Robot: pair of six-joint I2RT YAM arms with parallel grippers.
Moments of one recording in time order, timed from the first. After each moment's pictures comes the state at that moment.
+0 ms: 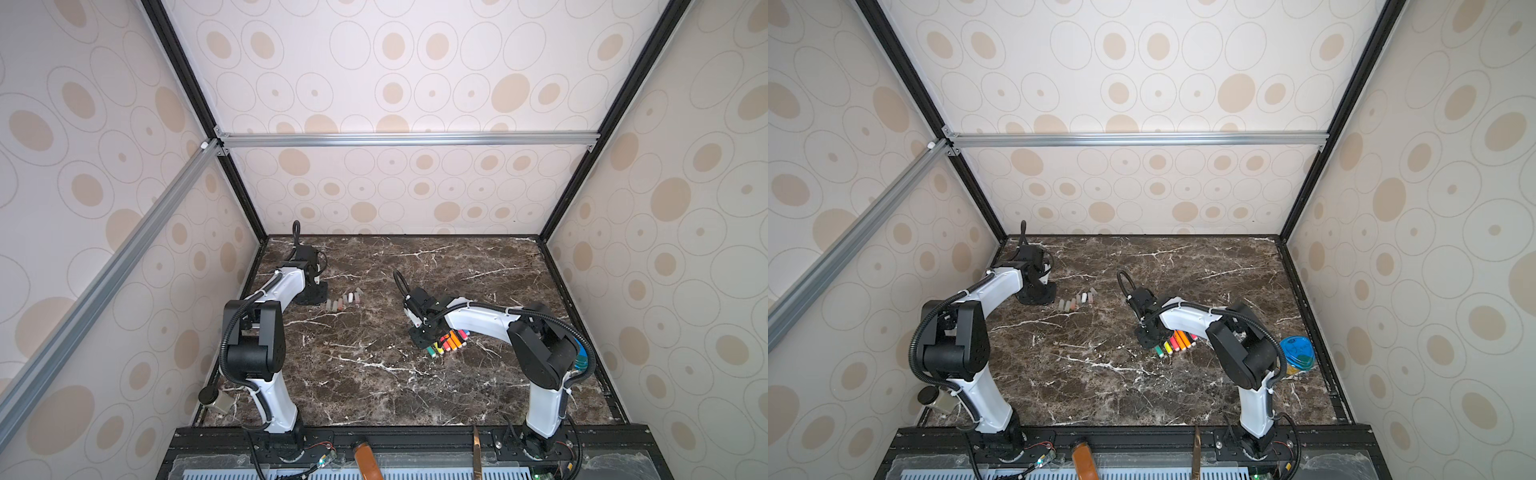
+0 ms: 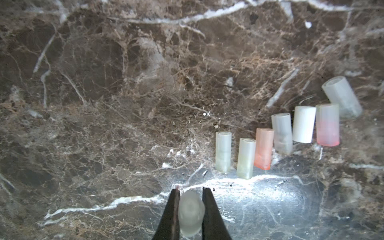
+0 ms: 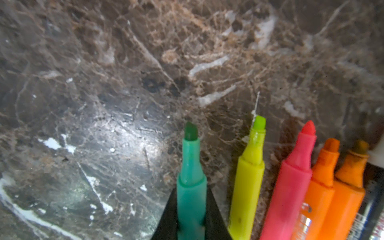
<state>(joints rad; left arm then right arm) -0.03 1.82 1.31 -0.74 -0.06 -0.03 0.76 1.91 1.24 -0.68 0.03 0.22</state>
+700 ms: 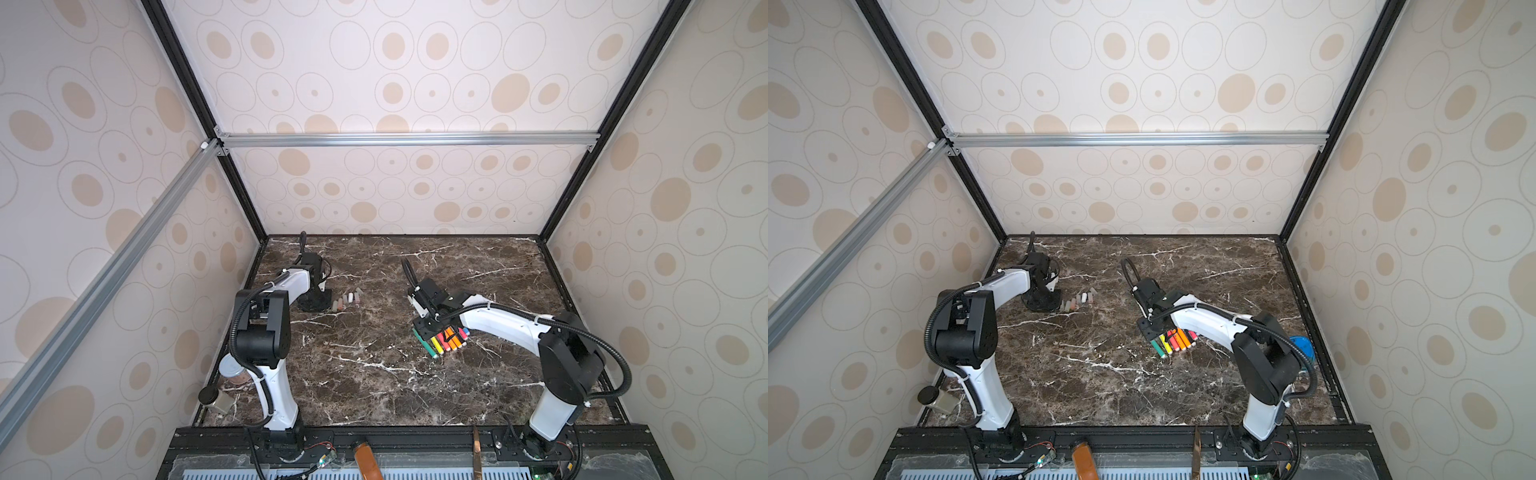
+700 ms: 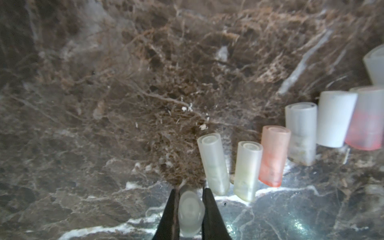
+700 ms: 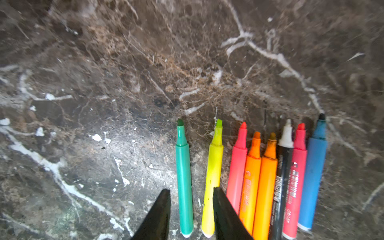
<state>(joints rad) -0.03 1.94 1.31 -0.73 0.04 -0.03 0.75 1.73 1.24 -0.70 0.09 0.20</state>
